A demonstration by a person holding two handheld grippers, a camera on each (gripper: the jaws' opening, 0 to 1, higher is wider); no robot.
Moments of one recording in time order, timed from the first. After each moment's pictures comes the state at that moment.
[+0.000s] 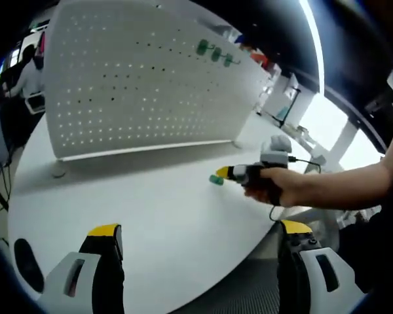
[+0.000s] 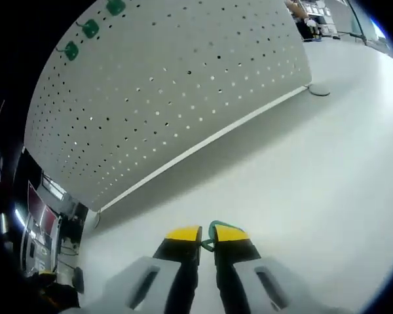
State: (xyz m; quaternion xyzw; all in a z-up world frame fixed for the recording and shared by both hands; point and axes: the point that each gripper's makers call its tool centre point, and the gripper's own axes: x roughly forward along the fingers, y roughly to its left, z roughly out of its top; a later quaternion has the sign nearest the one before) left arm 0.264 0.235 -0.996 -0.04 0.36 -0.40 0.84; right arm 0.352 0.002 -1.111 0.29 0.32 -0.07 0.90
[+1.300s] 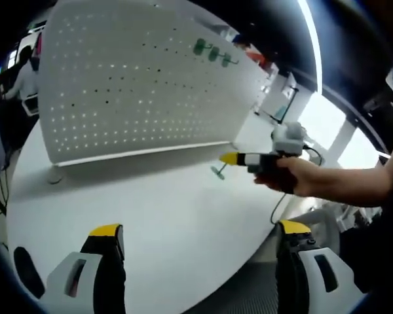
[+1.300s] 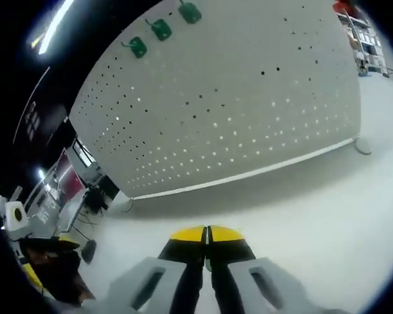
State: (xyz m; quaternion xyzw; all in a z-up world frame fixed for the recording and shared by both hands) left arm 0.277 0.221 -0.992 -0.04 0.36 -0.41 0.84; right arm 0.366 0.030 -1.027 0.22 0.26 0.08 0.94
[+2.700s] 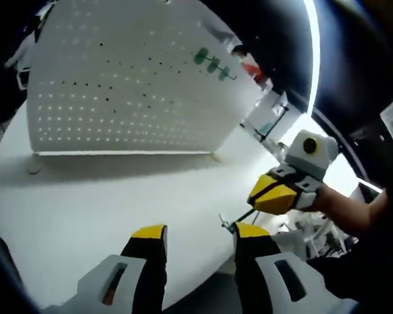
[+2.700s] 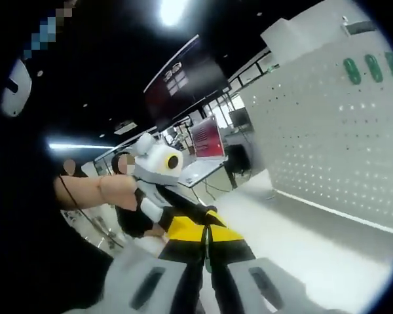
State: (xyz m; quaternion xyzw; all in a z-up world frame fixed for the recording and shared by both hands) left arm 0.273 0.201 -0.961 -0.15 0.38 -0.45 0.79; right arm 0.259 0.186 -0.914 0.11 0.18 0.53 0.82
